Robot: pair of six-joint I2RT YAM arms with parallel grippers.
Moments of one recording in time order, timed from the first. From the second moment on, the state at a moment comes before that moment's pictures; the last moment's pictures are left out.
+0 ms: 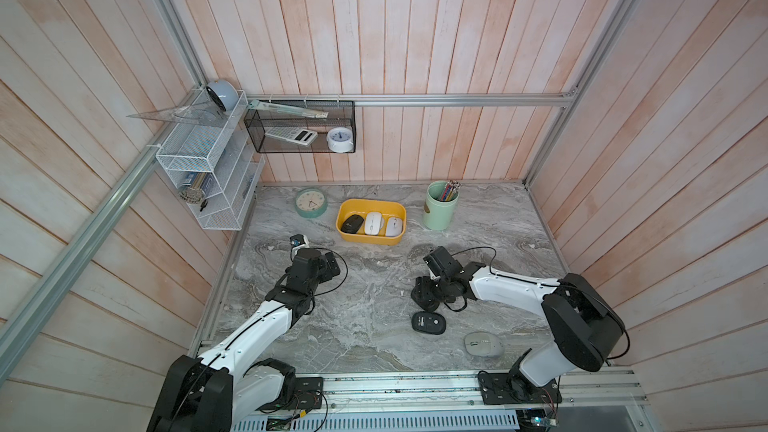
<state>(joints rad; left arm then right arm) -0.33 1.11 0.52 -0.06 -0.25 -0.53 0.72 1.57 0.81 -0.39 -0.07 0.69</state>
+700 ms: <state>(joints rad) -0.33 1.11 0.52 -0.06 -0.27 -0.53 0.73 1.51 0.74 -0.33 -0.16 0.76</state>
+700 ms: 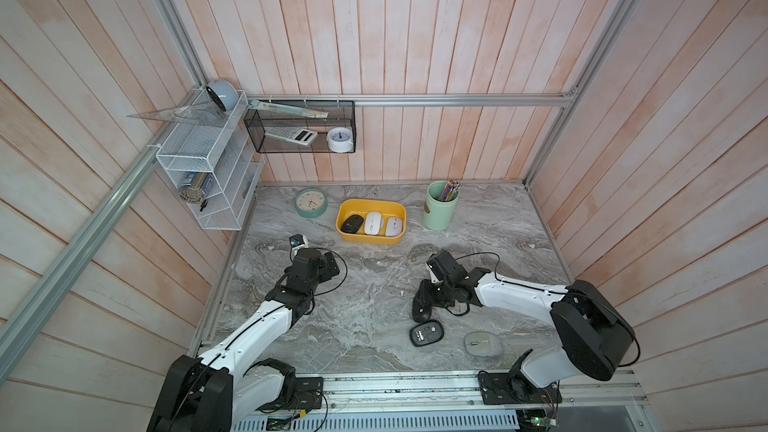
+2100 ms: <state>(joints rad) -0.33 0.96 0.49 -0.10 -0.40 -0.54 0.75 2.12 1.91 -0.73 0.46 0.13</state>
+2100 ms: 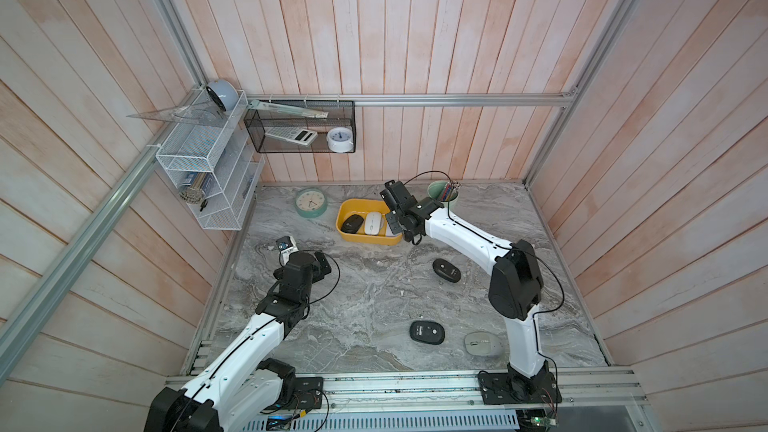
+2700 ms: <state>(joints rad) -0.33 0.95 0.49 -0.12 -0.42 -0.54 0.78 2.62 2.48 -0.71 0.71 -0.34</state>
